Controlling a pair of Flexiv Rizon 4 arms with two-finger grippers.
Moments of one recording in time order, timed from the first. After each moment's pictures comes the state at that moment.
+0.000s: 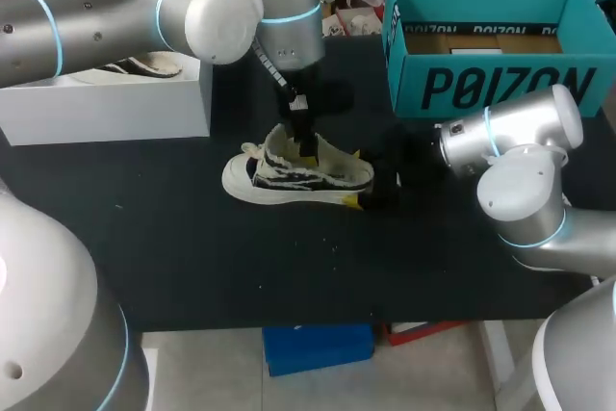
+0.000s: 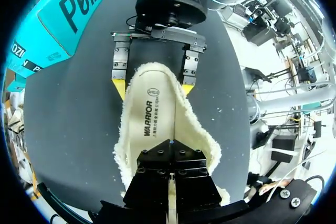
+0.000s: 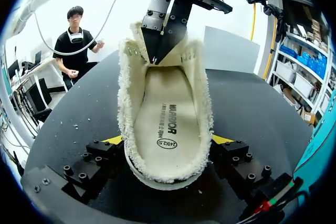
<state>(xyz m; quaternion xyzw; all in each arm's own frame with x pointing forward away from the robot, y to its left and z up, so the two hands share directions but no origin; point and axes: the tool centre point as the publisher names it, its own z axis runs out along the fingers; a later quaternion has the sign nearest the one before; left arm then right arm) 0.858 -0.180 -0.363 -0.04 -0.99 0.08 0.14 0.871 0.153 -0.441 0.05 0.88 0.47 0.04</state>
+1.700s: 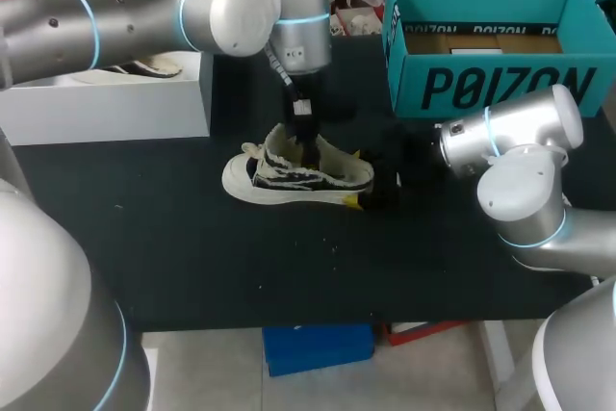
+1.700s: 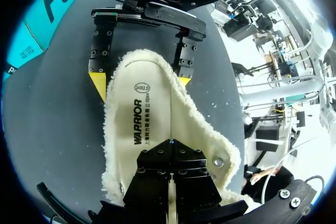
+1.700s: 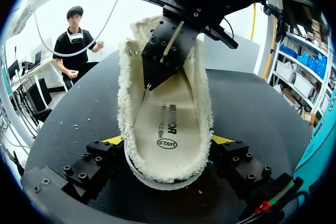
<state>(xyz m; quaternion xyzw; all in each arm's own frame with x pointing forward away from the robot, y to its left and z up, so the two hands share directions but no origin) 0.850 -0.181 -0.393 -0.07 -0.97 0.06 0.23 0.871 0.153 -0.441 0.05 0.88 0.47 0.04</state>
